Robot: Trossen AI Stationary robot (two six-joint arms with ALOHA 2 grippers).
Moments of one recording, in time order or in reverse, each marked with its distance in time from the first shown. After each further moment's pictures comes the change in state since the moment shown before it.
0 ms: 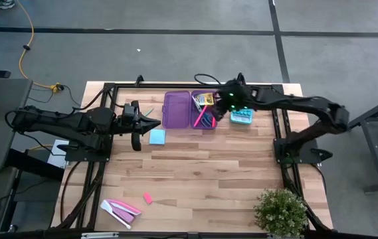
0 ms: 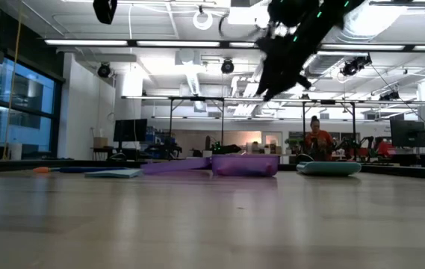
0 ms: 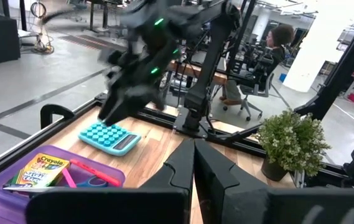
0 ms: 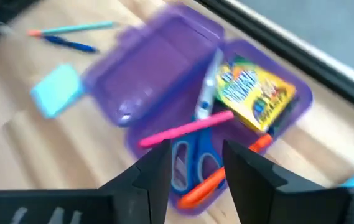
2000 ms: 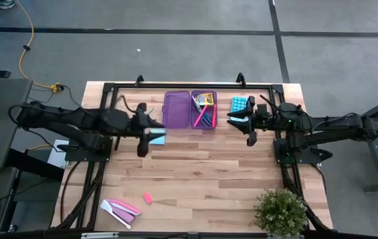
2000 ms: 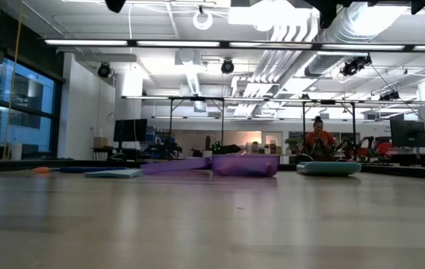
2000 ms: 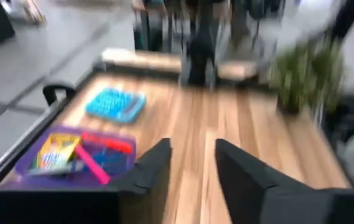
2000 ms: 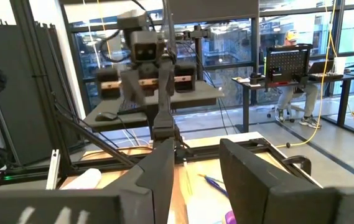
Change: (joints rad) left arm -0.052 0.181 0.252 -0.356 0.000 0.122; right arm 0.328 -0.623 -0.509 0.789 -0.058 -0.281
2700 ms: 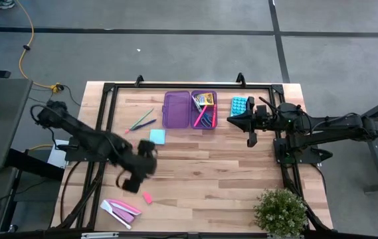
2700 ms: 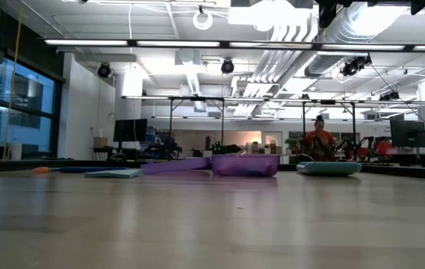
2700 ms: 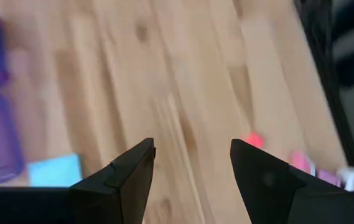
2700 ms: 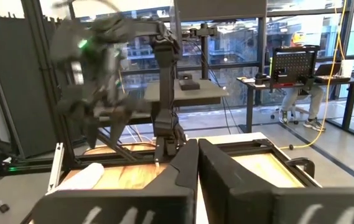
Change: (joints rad) left arm -0.337 0.406 0.375 -0.728 0.143 -0.054; right arm 0.000 0.000 0.000 -0.010 -0.026 -0.026
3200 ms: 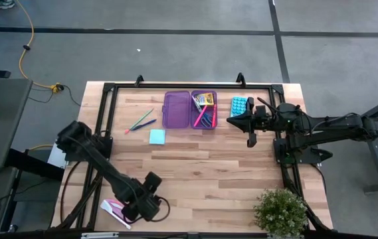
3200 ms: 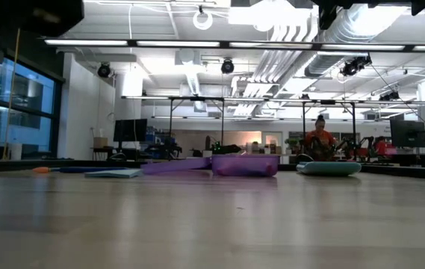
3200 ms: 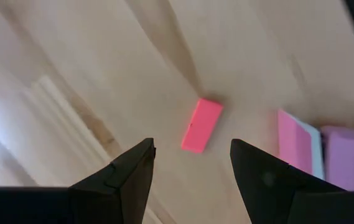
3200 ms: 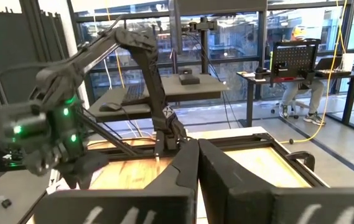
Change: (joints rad) left arm -0.229 0.412 0.000 0.070 0.029 0.059; right arm 0.000 0.000 0.000 -0.023 0.000 0.008
